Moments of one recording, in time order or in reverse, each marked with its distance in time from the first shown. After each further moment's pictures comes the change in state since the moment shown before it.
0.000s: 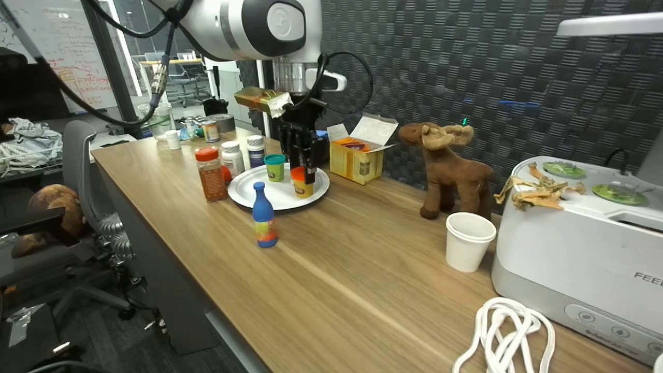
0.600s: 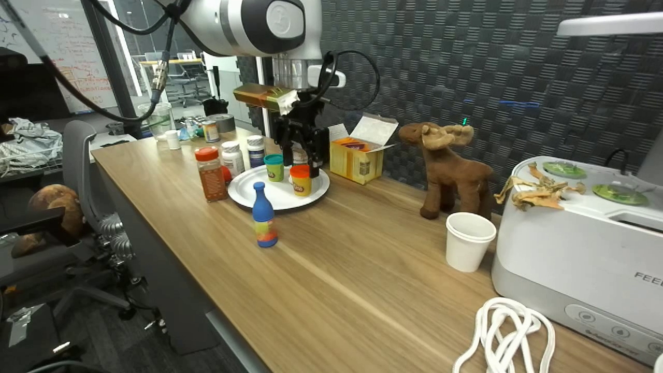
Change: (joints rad) arm -0.003 0.000 0.010 0.015 0.027 0.000 -0.128
